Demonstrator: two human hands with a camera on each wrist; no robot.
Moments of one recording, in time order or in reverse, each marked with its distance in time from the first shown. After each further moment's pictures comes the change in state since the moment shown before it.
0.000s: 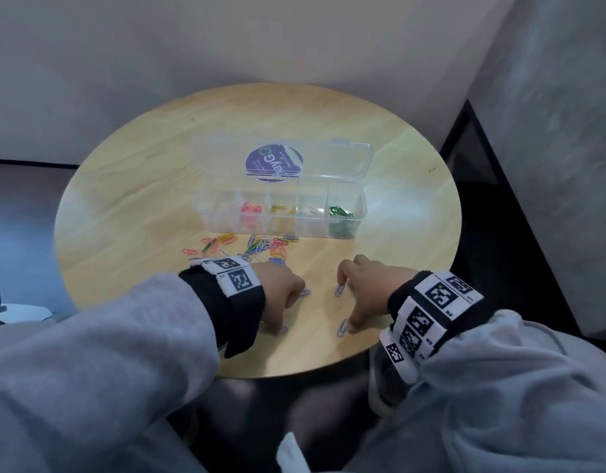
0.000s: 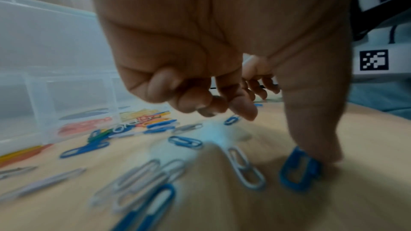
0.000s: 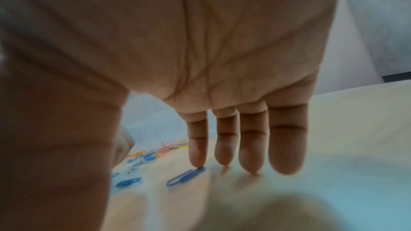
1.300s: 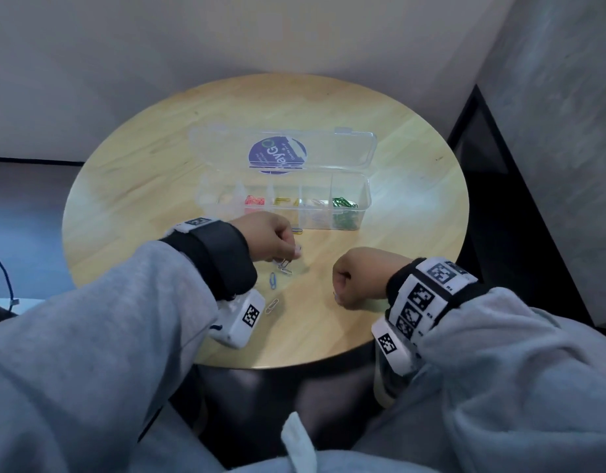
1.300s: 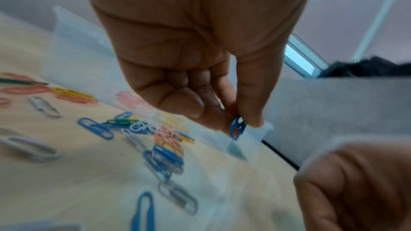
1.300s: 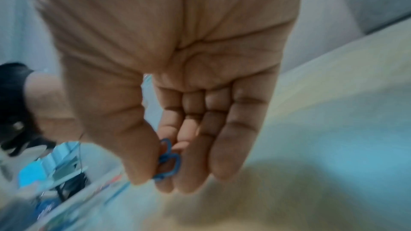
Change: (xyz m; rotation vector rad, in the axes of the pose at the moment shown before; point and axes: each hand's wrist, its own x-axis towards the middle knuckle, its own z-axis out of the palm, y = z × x) left_hand 0.008 -0.035 -0.025 -0.774 0.283 -0.120; right_hand 0.008 -0.006 -0.004 0.174 0.025 -0.124
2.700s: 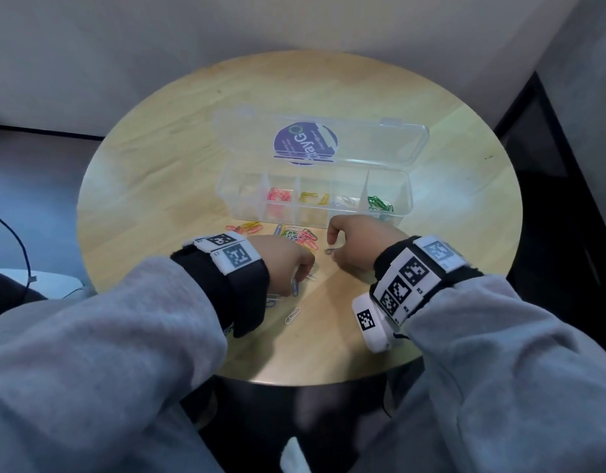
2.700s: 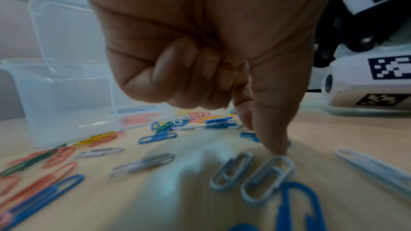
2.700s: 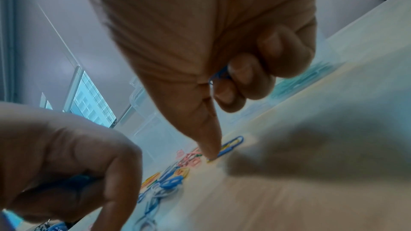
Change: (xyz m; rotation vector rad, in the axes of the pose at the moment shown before) left_hand -0.008 -0.007 0.006 0.732 -0.152 0.018; right_hand 0.059 -0.031 -0.022 0.039 0.209 0.054
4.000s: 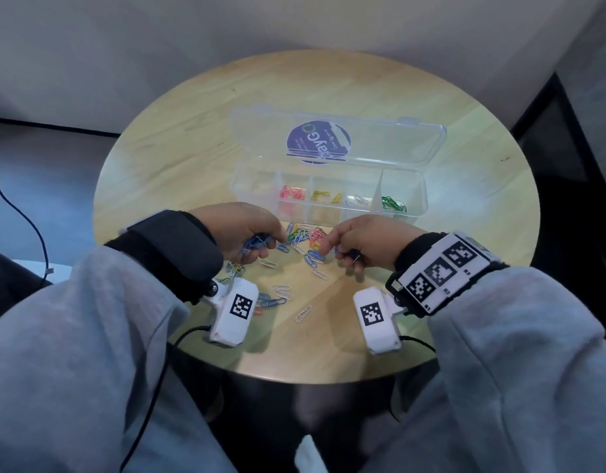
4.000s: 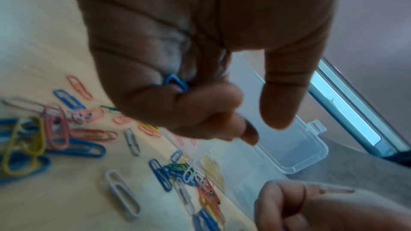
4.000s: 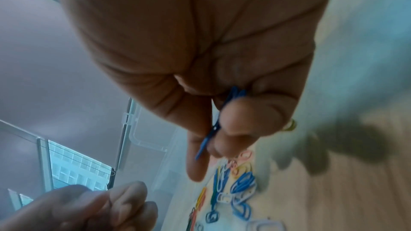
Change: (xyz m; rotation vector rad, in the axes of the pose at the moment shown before) left_hand -0.011 -0.058 -0.007 -1.359 -0.029 -0.296; right_hand 0.007 0.001 -0.002 0.798 -0.338 -0.018
